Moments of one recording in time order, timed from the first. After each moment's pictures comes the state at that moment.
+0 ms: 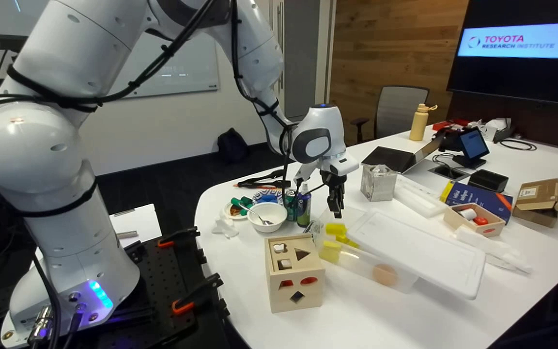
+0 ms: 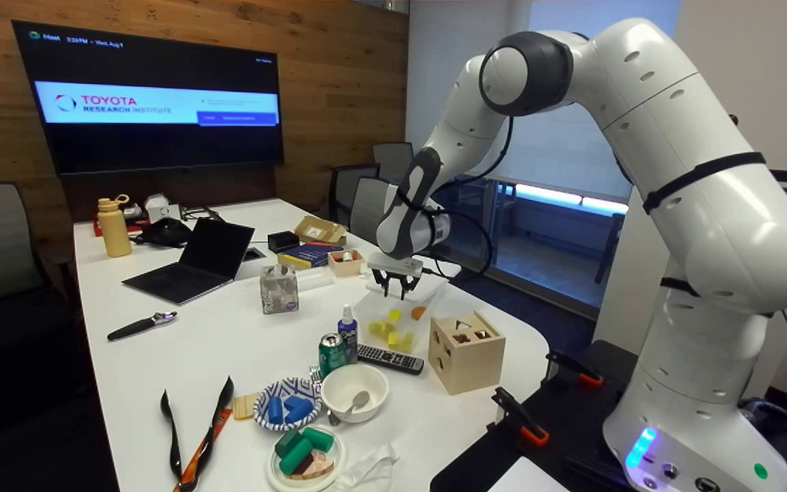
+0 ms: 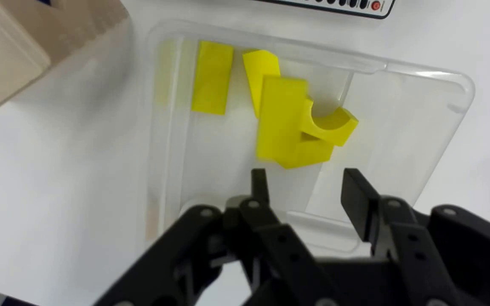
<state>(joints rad) 0.19 0.69 -0.23 -2.00 0.06 2.87 0.88</state>
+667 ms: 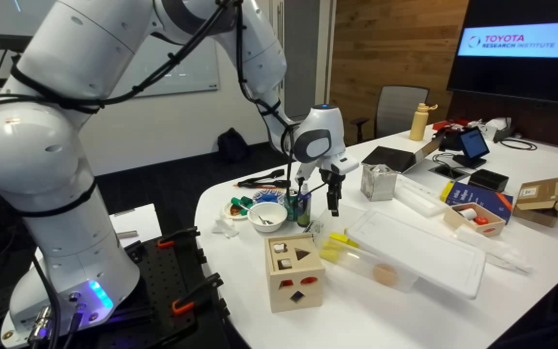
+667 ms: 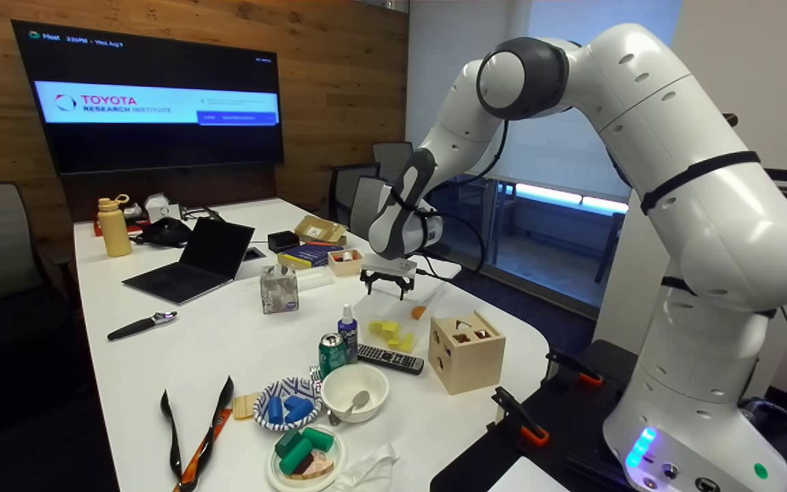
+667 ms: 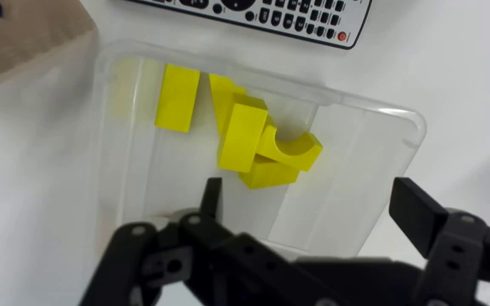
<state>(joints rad) 0.16 0.72 -0.16 -1.94 0.08 2.85 0.81</state>
